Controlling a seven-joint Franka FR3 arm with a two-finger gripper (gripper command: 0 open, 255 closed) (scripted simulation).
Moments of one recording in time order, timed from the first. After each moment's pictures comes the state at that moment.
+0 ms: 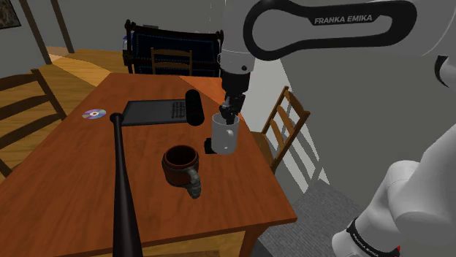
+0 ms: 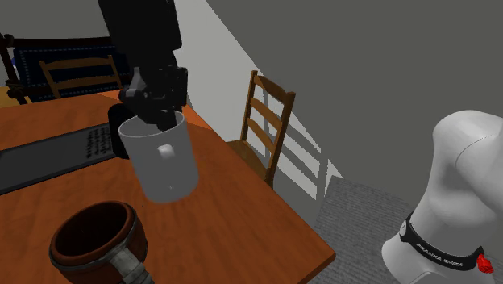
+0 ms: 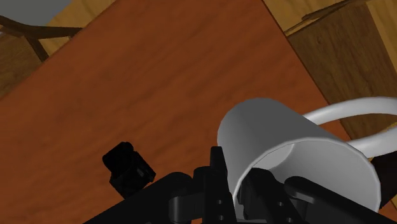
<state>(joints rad) 0.27 -0.07 0.23 -1.83 0.05 1.71 0.09</state>
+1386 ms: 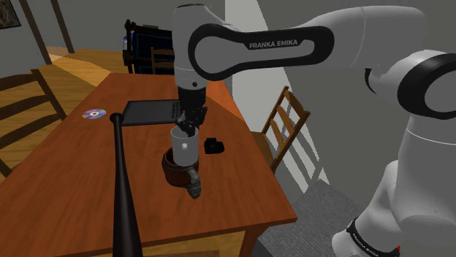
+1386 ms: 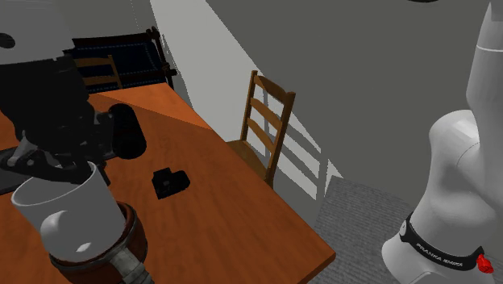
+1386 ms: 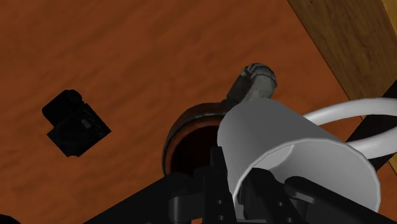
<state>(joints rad) 0.35 0.29 0.29 -1.50 -0.05 1.74 0.23</state>
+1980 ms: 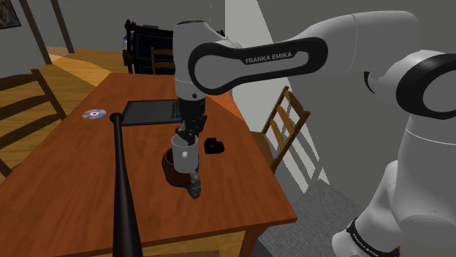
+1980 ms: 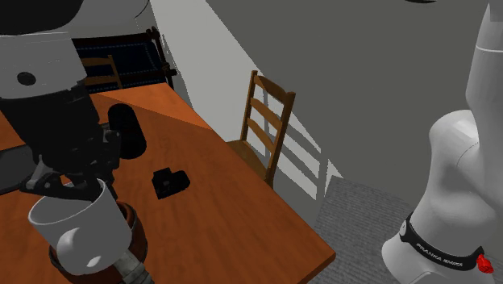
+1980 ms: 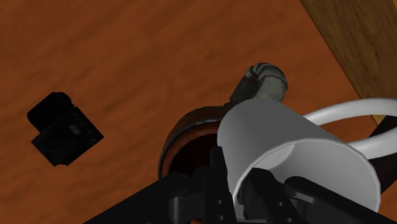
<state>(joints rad) 0.35 0.30 0.28 -1.58 -0.05 1.82 0.23</state>
